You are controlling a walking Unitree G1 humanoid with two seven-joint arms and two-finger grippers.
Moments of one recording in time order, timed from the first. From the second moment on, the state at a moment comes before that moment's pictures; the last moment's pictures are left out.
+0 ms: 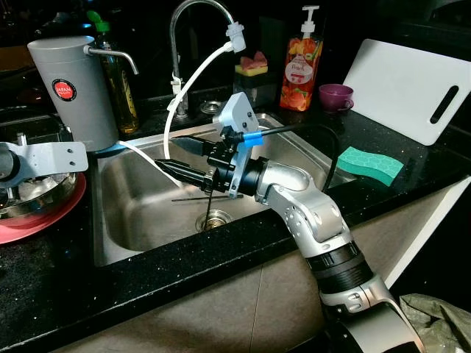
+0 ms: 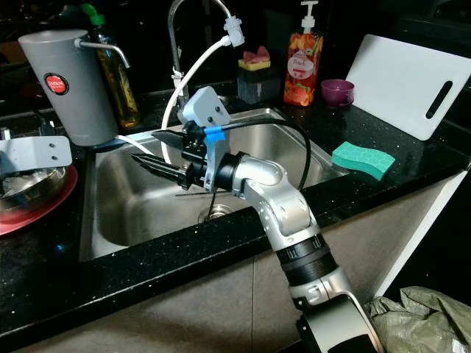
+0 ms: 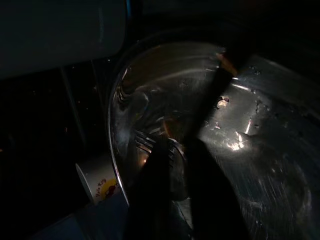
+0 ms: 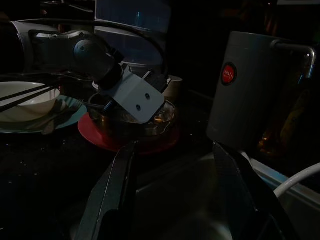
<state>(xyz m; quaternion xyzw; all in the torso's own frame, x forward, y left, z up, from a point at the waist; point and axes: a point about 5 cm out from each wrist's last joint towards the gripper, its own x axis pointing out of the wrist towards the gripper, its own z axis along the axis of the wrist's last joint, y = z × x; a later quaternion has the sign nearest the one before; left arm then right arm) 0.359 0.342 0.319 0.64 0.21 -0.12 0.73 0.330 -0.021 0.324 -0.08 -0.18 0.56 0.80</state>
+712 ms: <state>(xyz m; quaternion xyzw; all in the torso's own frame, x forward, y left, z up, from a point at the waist) 0.345 0.333 0.371 0.66 0.19 -0.18 0.70 0.331 -0.021 0.324 -0.08 -0.19 0.56 0.80</state>
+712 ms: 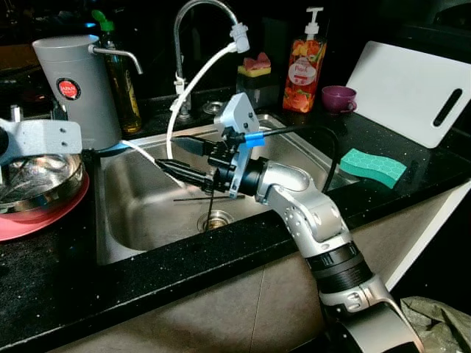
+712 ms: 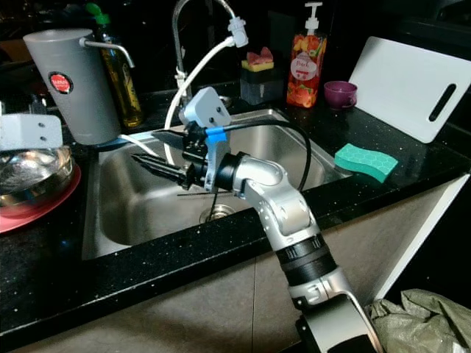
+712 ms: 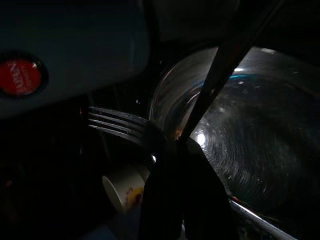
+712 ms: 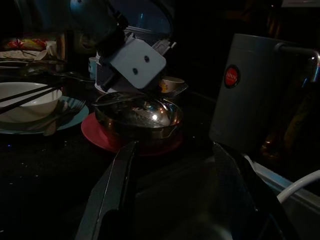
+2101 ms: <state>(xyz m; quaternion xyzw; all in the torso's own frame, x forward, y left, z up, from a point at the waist) 0.356 0.330 0.431 0.50 -0.07 0.13 0.85 0.332 -0.022 0.324 -0.08 -0.19 0.57 0.80</state>
